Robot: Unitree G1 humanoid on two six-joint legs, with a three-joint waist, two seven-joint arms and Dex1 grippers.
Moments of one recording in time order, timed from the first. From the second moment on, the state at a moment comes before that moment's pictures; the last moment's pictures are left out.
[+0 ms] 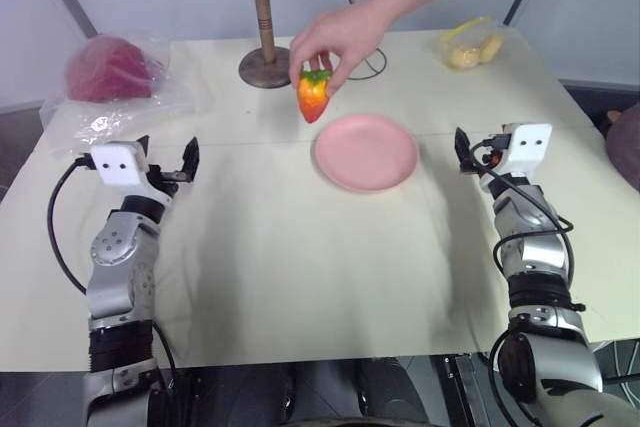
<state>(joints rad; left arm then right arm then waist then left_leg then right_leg) -0.27 0.35 0.33 -0.01 -0.32 0.14 -0.26 -0.54 -0.41 -0.27 0.49 0.20 -0.05 0.24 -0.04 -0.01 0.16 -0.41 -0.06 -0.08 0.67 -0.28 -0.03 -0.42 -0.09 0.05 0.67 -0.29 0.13</state>
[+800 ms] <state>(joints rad) -0.33 0.54 0.33 -0.09 -0.45 0.28 -0.48 -0.37 -0.69 -0.12 0.01 0.50 0.36 0.85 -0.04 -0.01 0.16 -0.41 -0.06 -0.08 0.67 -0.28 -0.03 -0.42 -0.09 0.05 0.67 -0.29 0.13</state>
